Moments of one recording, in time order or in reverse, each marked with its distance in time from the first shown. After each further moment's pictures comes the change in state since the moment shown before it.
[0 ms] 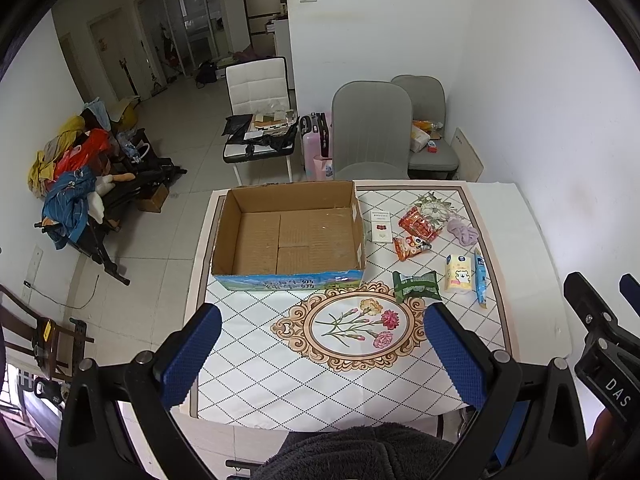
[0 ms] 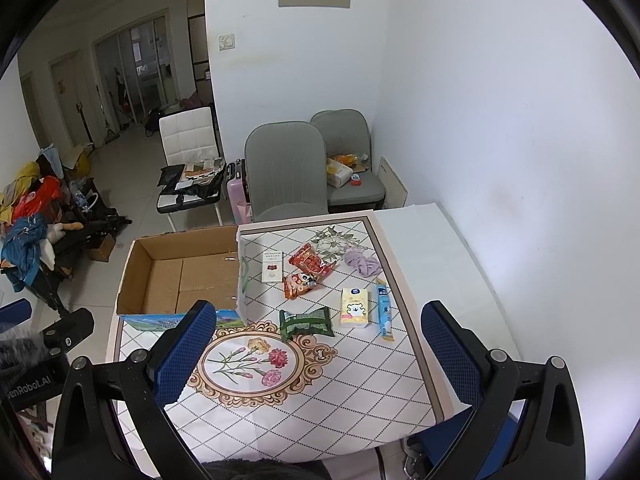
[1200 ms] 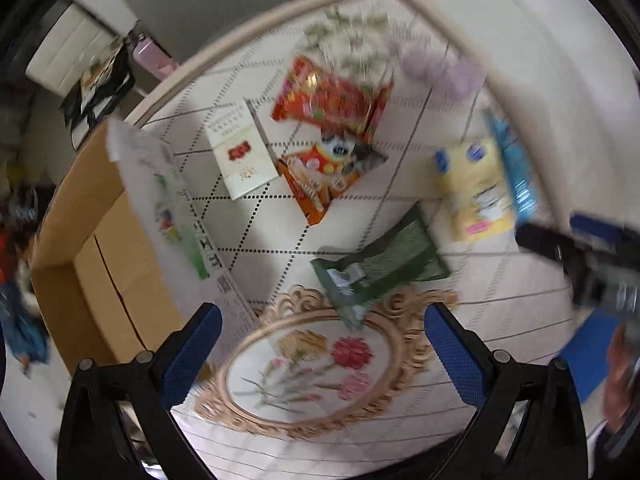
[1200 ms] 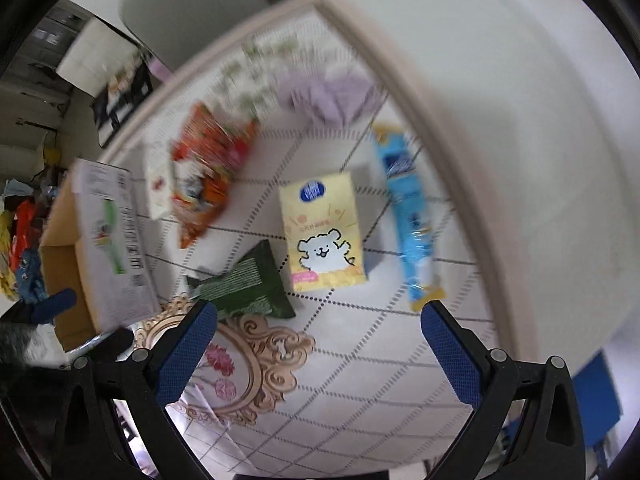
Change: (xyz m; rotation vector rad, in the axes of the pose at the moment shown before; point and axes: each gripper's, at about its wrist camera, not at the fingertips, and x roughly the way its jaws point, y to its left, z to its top) left arm 0.401 -0.206 0.040 0.534 0.580 -0.079; right arm 0.491 -0.143 -0.069 0.345 0.734 0.162
